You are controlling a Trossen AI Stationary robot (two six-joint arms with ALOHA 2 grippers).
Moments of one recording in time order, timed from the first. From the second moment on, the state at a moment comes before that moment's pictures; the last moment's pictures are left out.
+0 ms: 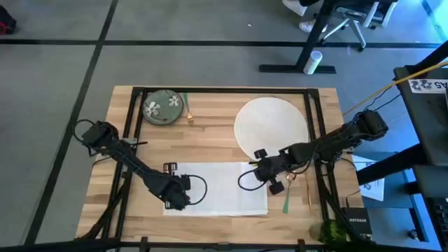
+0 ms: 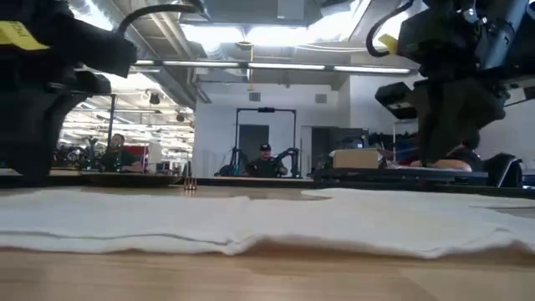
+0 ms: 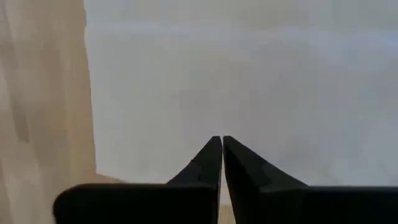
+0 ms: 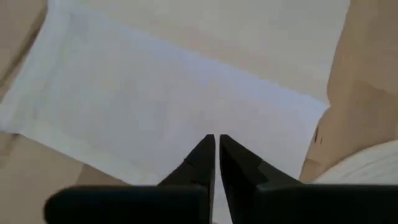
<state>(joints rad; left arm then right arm) -0.60 1.74 1.08 -0.95 -0.27 -0.68 0.32 1.44 0.74 -0.35 -0.02 -0.07</state>
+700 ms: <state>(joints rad) -0.57 1.74 1.08 -0.84 -0.22 -0.47 0.42 1.57 0.78 -0.31 -0.05 0.09</state>
